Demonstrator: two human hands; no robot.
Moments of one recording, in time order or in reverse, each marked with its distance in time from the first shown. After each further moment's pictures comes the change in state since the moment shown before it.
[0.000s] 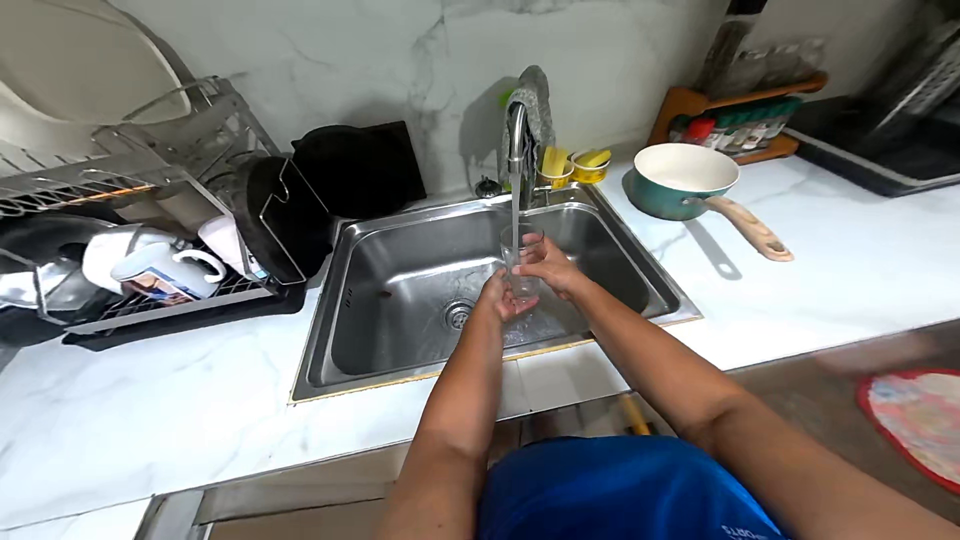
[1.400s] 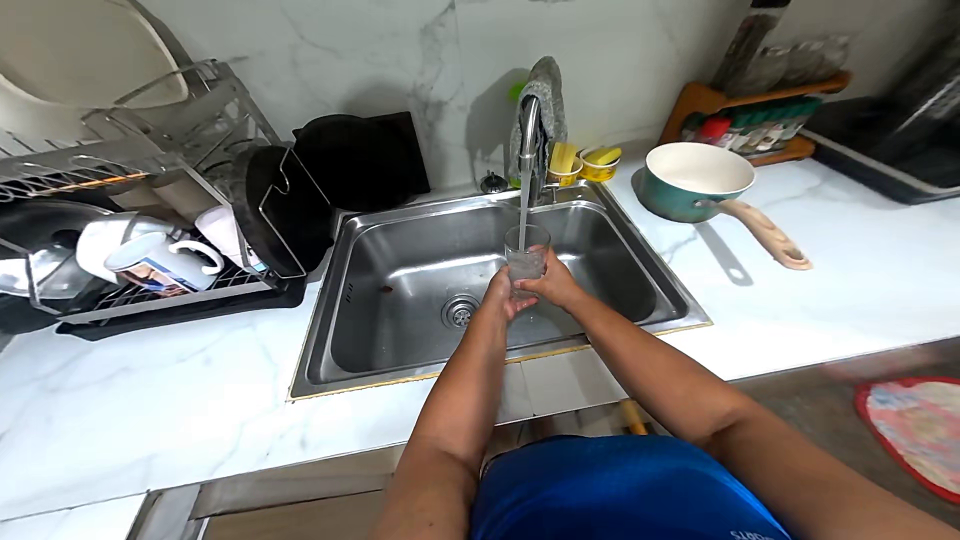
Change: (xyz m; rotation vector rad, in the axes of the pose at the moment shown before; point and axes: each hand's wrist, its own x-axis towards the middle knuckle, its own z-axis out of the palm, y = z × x) left_hand -0.007 0.001 0.007 0.078 0.035 0.105; right_hand -0.001 0.028 0.007 -0.231 0.038 -0.012
